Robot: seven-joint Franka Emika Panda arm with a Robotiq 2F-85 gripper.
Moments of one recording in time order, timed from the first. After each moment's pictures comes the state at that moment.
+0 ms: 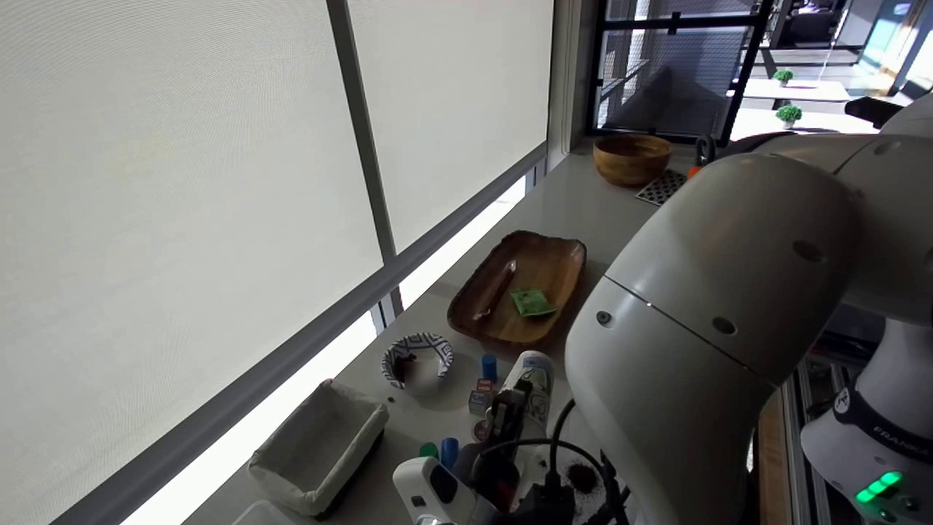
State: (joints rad) arm 0.76 0.89 0.19 -1.52 -1.00 1.01 1.10
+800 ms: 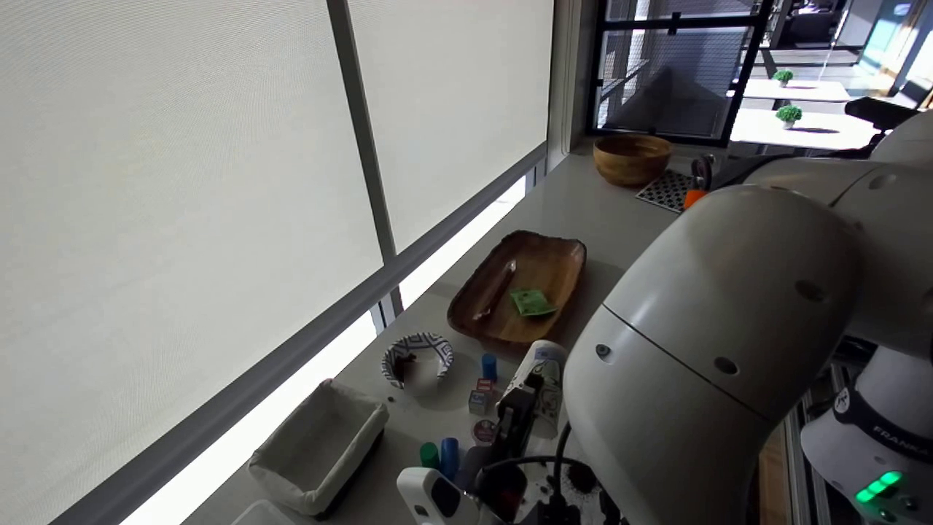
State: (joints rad) arm 0.80 0.94 0.18 -1.46 -1.00 0.87 1.10
